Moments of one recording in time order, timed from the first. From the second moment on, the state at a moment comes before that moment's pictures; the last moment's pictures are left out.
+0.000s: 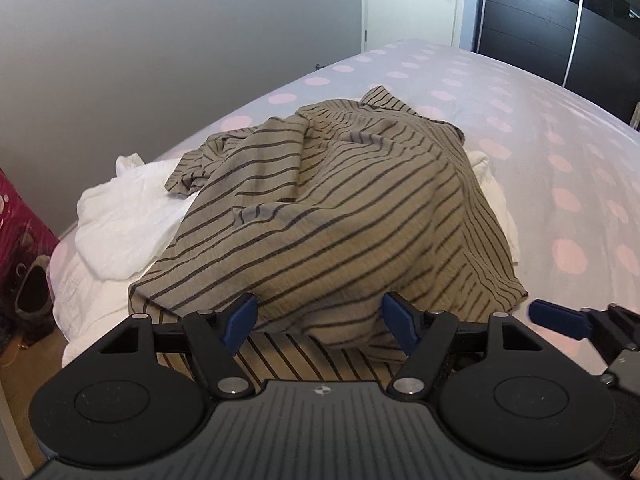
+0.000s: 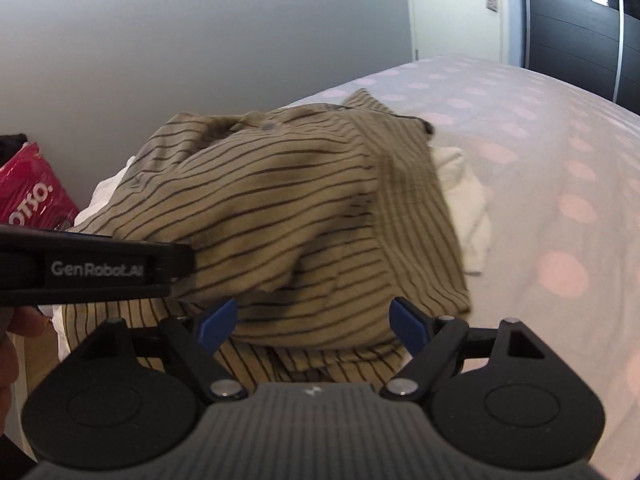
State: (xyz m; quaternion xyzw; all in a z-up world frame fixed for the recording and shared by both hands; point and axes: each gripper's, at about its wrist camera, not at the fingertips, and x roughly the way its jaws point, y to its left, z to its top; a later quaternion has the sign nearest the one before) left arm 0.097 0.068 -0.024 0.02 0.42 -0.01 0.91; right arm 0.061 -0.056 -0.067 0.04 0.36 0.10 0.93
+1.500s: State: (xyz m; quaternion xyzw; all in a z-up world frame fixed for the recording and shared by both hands) left arm -0.075 -0.123 -0.003 0.15 0.40 -0.37 0.82; right arm -0.223 -0.282 -0.009 0.04 0.35 -0.37 0.86
